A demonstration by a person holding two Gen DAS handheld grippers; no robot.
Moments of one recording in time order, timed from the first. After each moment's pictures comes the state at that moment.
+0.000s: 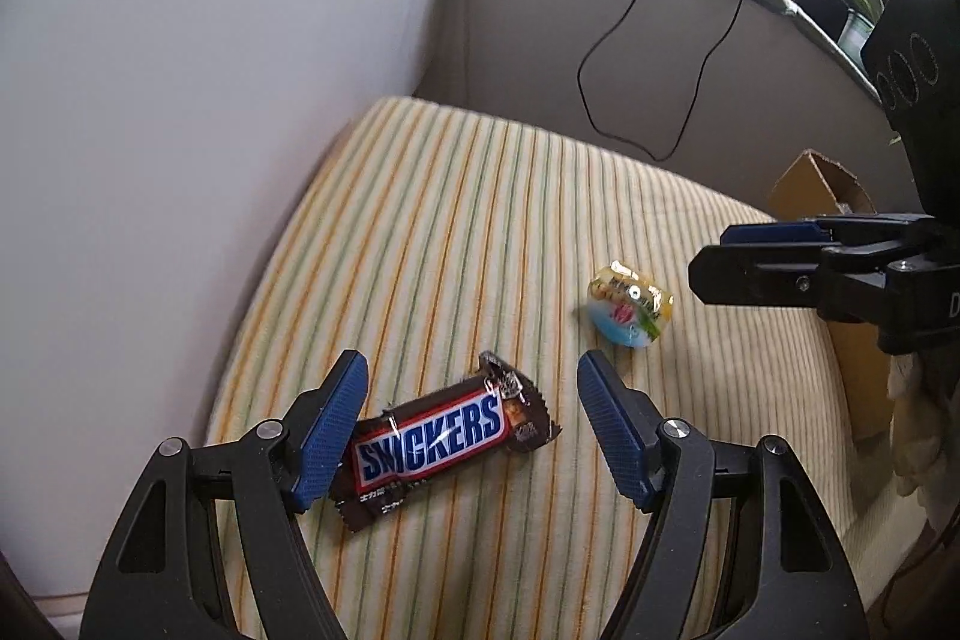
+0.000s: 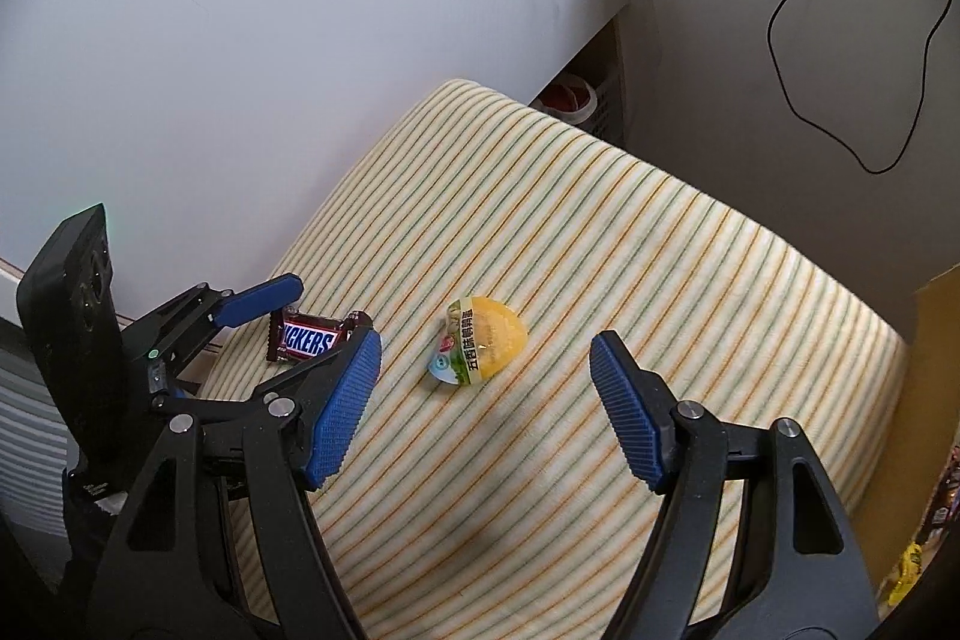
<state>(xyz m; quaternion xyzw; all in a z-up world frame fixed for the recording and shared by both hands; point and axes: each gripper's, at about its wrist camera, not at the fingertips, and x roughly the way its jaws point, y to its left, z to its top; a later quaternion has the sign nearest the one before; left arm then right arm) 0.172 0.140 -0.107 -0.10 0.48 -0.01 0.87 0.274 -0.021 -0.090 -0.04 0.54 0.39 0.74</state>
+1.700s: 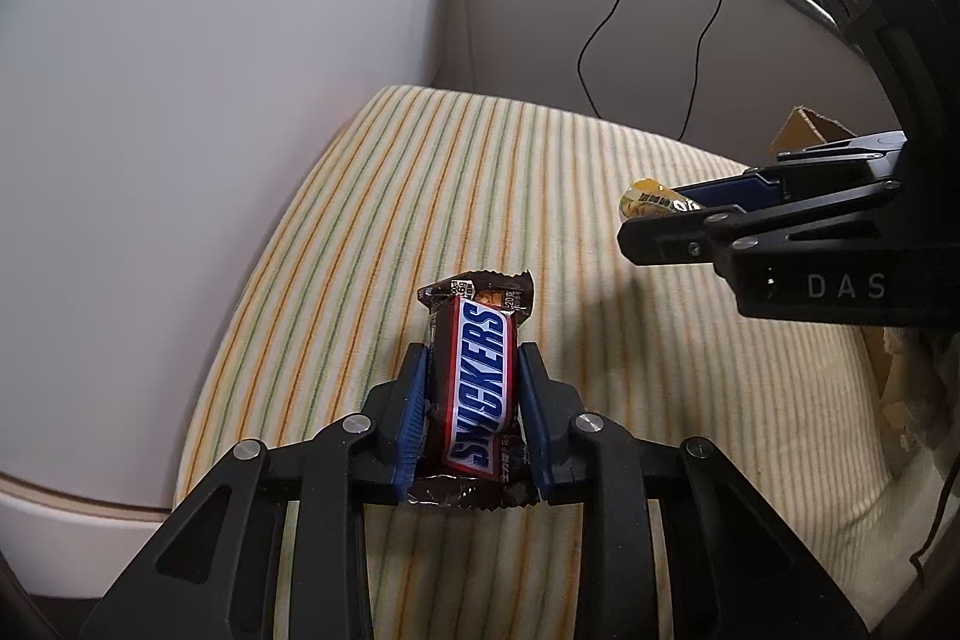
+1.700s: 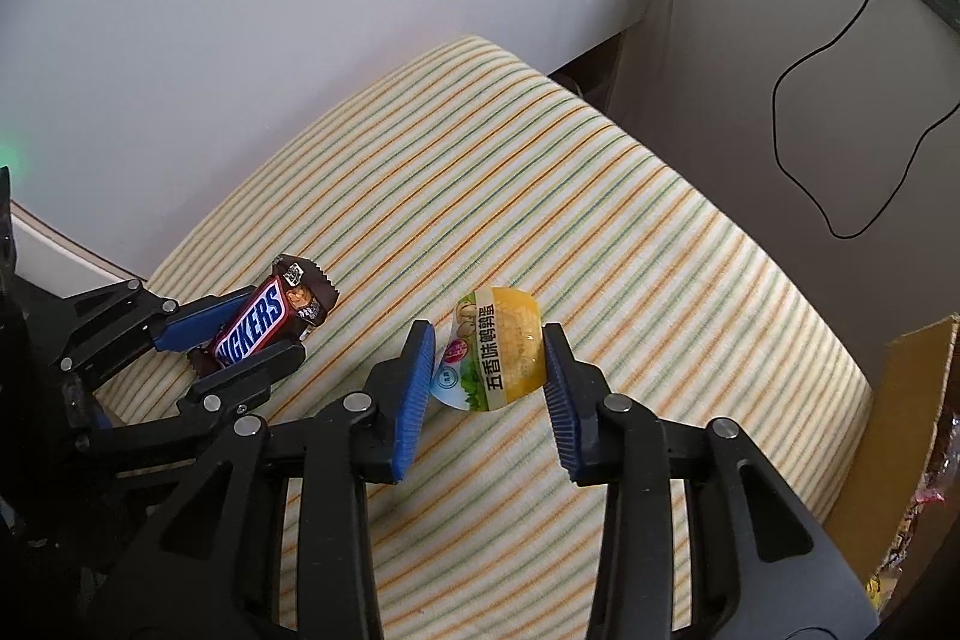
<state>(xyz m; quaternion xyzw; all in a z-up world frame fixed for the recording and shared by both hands) 0.139 0.114 -0.108 -0.06 0.46 0.02 0.89 0.234 0.026 -0.102 -0.18 0.51 0.37 0.76</state>
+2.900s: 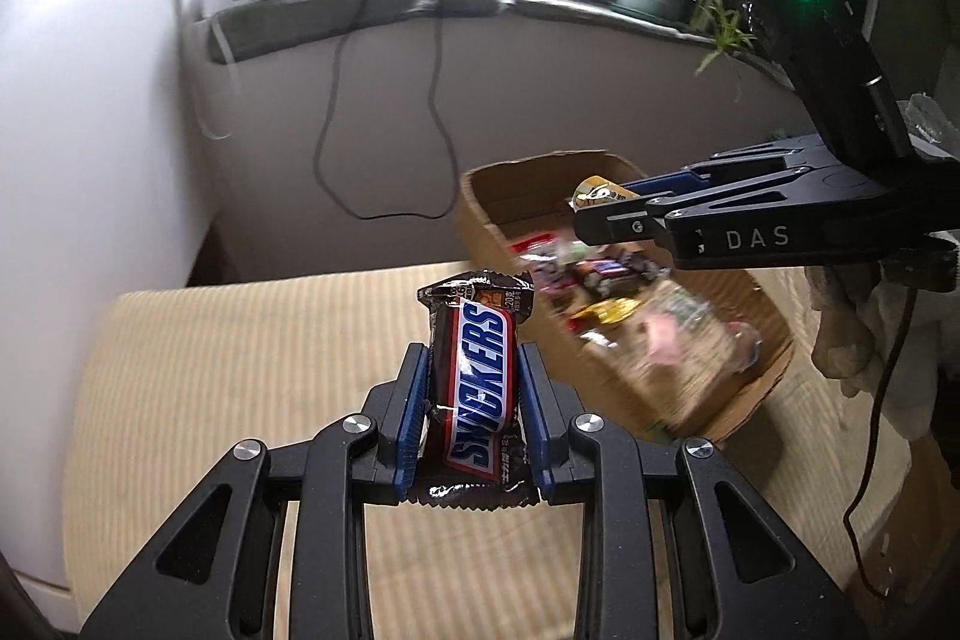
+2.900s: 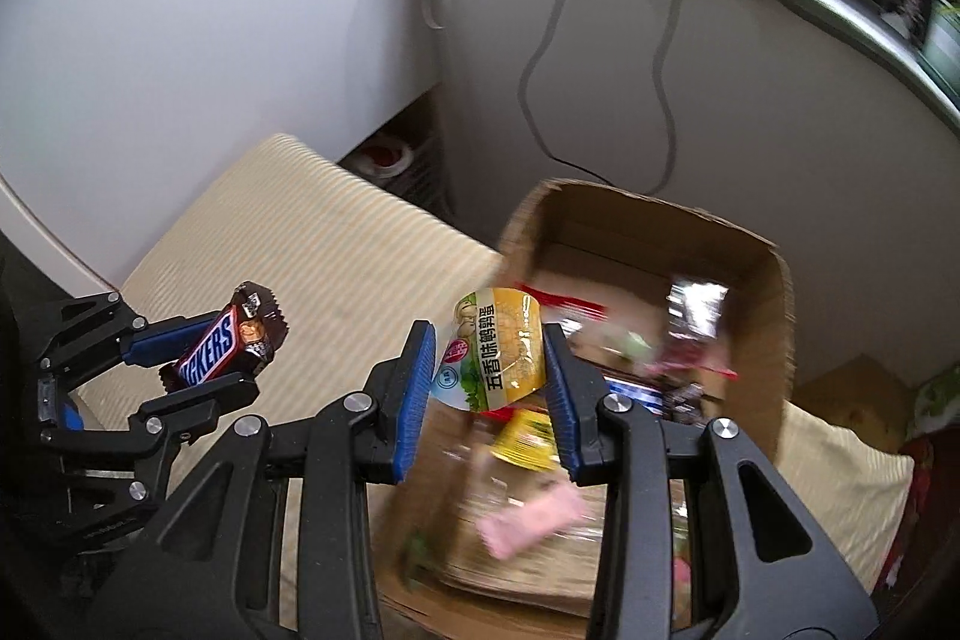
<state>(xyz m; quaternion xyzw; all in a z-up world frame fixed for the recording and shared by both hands) 0.163 -0.080 -0.028 0.01 0.39 -0.15 0.91 0.255 -0.232 -0.020 -0.10 0.45 0.29 0.84</state>
